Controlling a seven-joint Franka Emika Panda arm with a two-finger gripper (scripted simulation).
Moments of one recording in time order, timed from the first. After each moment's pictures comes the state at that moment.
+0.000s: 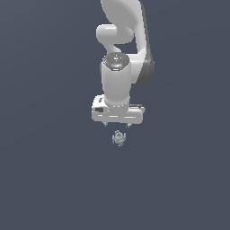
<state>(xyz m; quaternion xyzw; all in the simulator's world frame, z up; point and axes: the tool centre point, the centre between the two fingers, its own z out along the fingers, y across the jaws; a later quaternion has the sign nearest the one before) 0.015 0.010 0.175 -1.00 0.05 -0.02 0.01</state>
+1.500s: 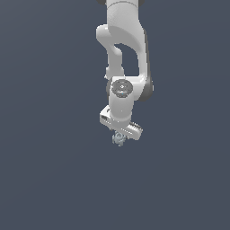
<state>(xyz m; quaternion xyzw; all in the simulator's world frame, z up) 0.009 0.022 0.090 -0.97 0.26 0.00 0.00</state>
